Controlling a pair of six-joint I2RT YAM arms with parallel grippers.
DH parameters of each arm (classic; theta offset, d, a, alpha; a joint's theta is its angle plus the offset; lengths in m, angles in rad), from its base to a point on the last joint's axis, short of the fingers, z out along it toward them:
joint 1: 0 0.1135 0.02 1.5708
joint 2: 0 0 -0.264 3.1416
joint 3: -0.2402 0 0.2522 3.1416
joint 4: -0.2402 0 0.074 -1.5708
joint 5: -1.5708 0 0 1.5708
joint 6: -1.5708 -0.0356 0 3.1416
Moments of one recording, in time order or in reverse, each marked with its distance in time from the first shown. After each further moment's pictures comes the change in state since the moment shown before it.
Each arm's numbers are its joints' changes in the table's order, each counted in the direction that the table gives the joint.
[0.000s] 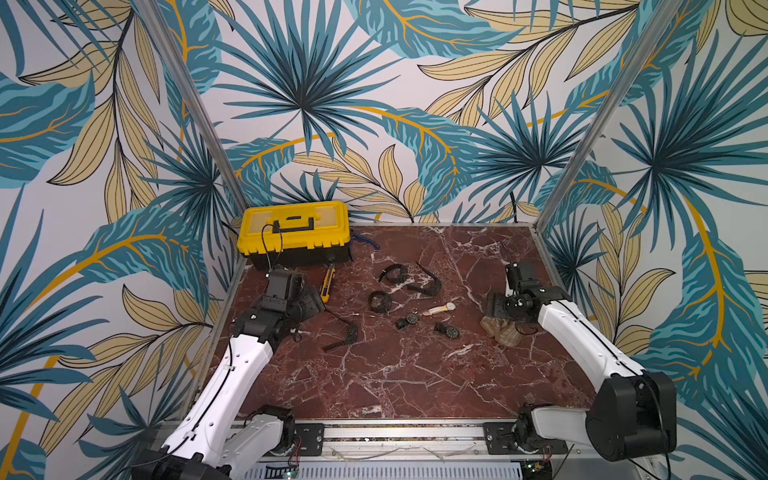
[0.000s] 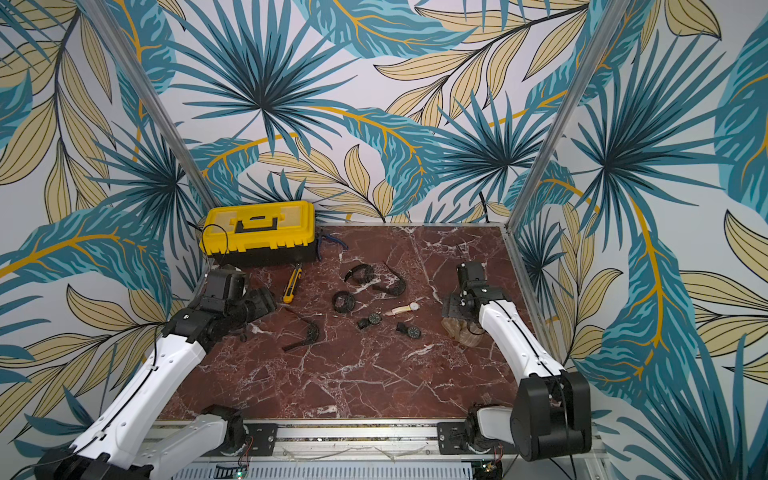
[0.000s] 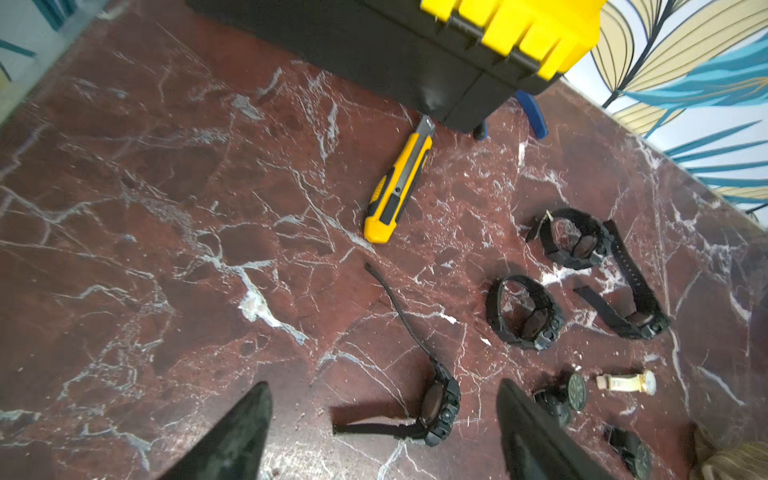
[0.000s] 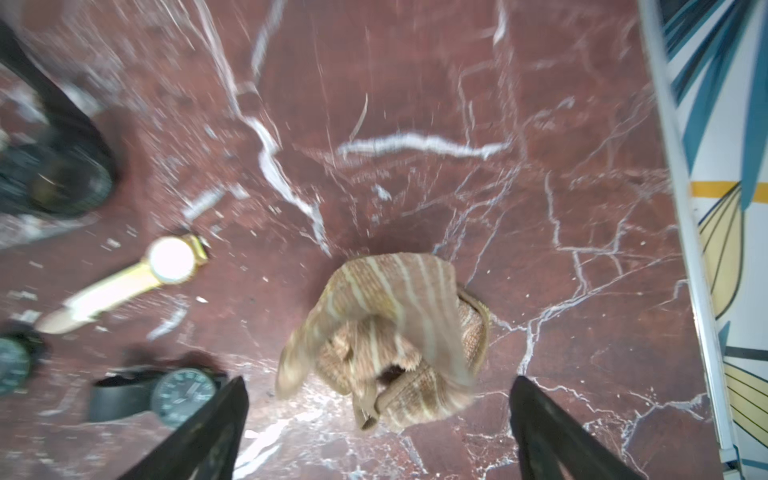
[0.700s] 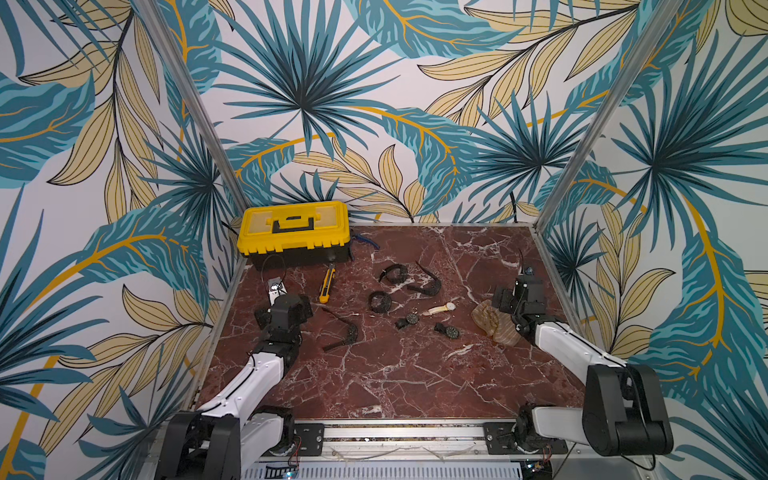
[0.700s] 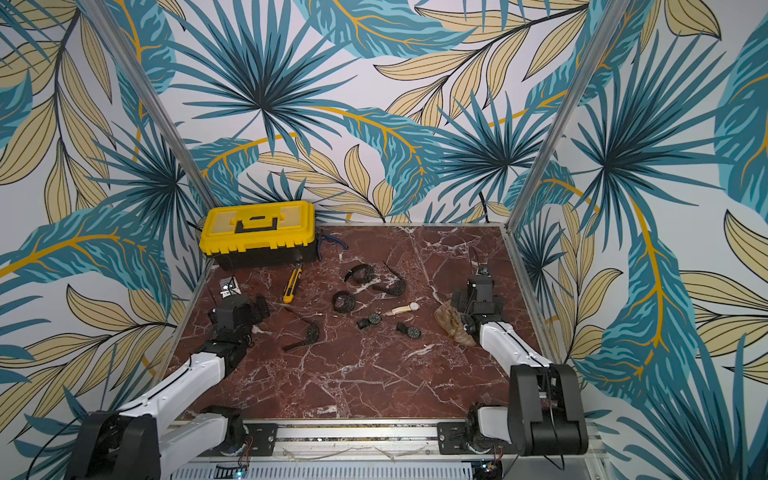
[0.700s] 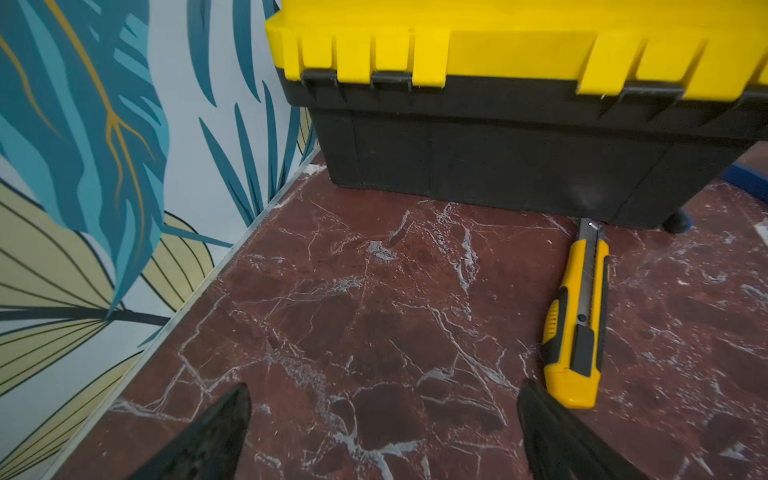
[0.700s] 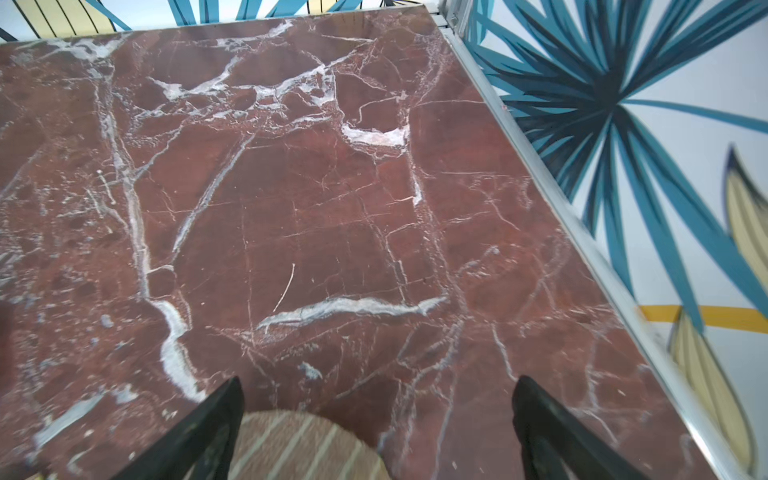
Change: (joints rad) left arm 0.110 -0.179 0.528 1.028 0.336 -0.464; right arm -0.098 -0.116 0.405 0.948 -0.135 0.117
